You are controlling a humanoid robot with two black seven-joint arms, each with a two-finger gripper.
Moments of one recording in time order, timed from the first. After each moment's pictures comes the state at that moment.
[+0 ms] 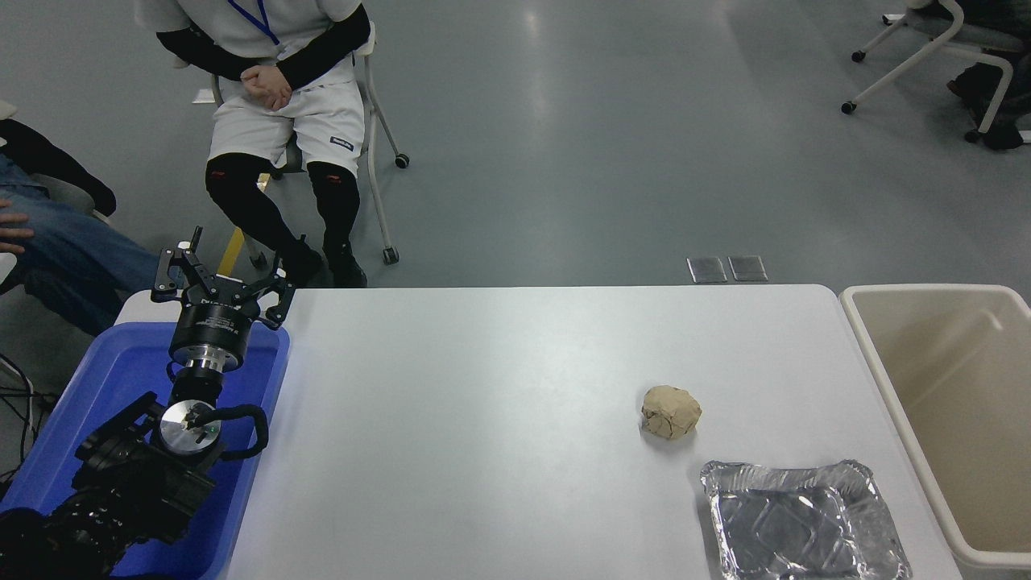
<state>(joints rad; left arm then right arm) -0.65 0.17 -0.93 -0.29 -0.24 -0.69 -0.39 0.64 -0.70 -0.29 0.18 -0.05 0.10 0.30</state>
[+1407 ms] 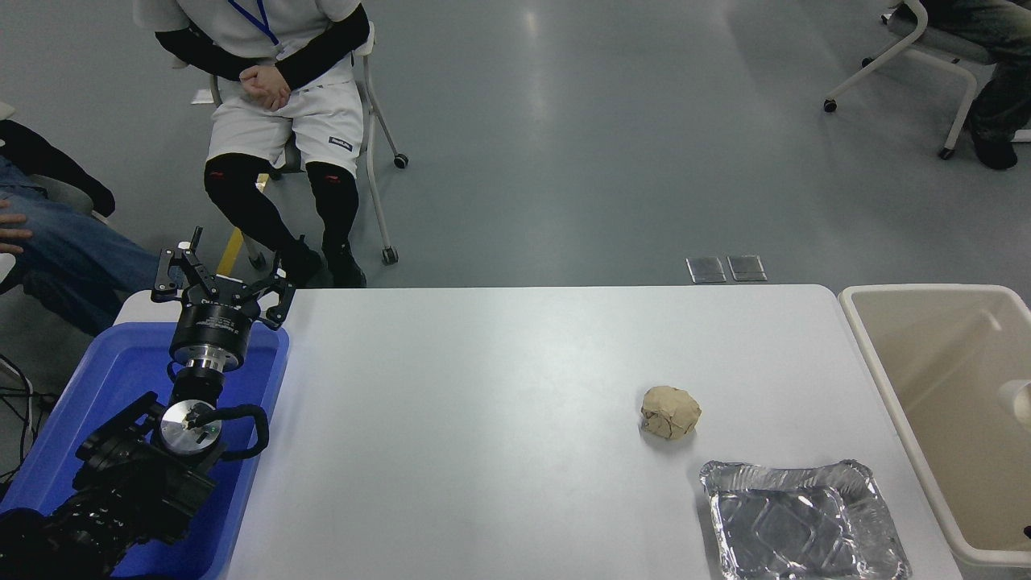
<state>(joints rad) -0.65 0.17 -0.93 -0.29 -0.24 -0.69 -0.39 0.52 -0.48 -0.19 0.14 -0.01 -0.22 0.18</state>
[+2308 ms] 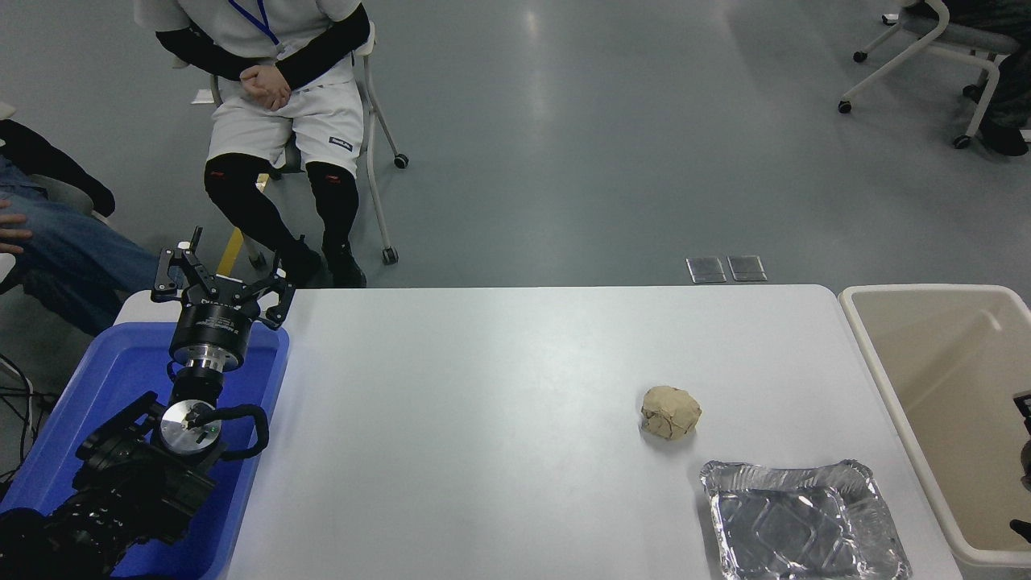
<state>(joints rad) -0.65 0.17 -0.93 -0.29 -0.24 -0.69 -0.39 0.57 -0.51 -0.23 0.20 -0.08 -0.22 0.18</state>
